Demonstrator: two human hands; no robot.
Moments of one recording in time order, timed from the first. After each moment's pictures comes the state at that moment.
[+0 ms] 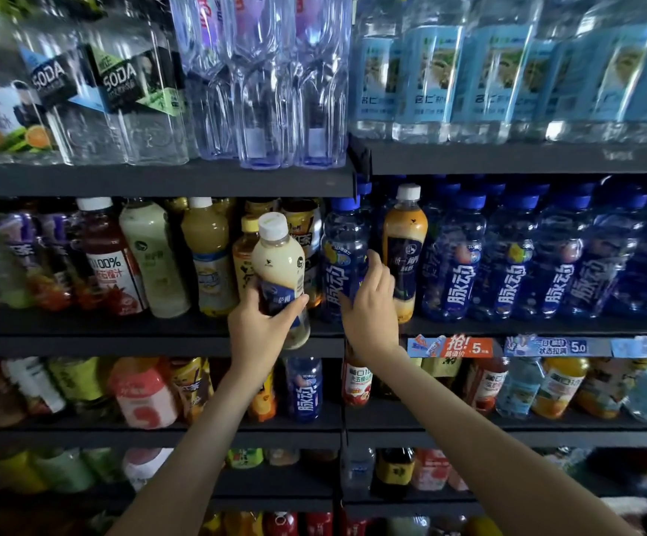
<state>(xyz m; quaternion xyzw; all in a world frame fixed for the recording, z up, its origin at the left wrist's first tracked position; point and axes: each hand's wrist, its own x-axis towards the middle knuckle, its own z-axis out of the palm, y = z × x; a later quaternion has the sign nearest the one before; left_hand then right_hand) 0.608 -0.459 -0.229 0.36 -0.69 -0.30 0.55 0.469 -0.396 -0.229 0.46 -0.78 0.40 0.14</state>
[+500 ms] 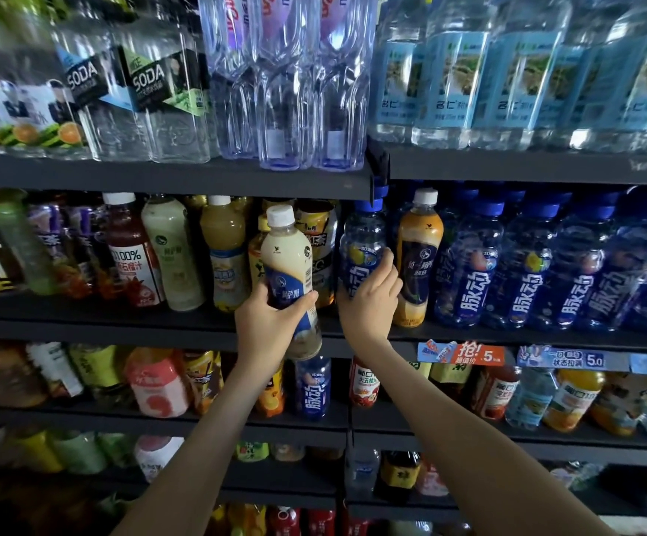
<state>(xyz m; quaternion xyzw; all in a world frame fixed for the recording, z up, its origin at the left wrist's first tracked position) 0.615 -0.452 -0.215 0.41 -0.67 -0.34 0.51 0.479 -0.428 -0.231 0.36 -0.80 0.45 0.15</state>
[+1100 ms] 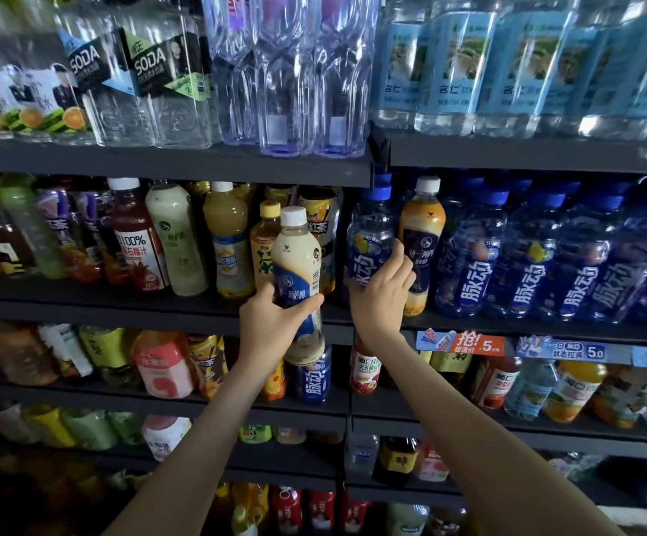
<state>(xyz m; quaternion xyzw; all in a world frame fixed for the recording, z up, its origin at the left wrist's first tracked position) 0.618 -0.437 -0.221 0.43 -0.68 -0.36 0.47 0.469 -0.409 -0.230 0.37 -0.79 0.46 0.15</state>
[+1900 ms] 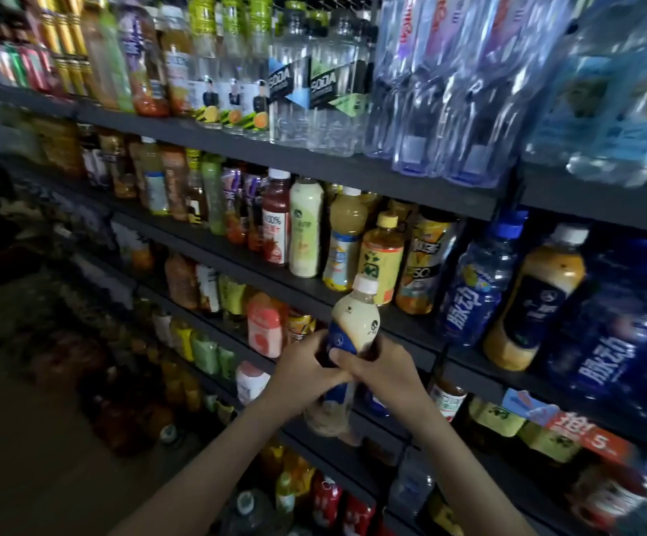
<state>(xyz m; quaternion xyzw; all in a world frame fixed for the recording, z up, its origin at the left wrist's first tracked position) 0.693 -0.381 -0.246 0.51 -0.67 -0.40 0.37 0.547 -0.365 -0.233 0.58 -0.60 0.41 -0.36</state>
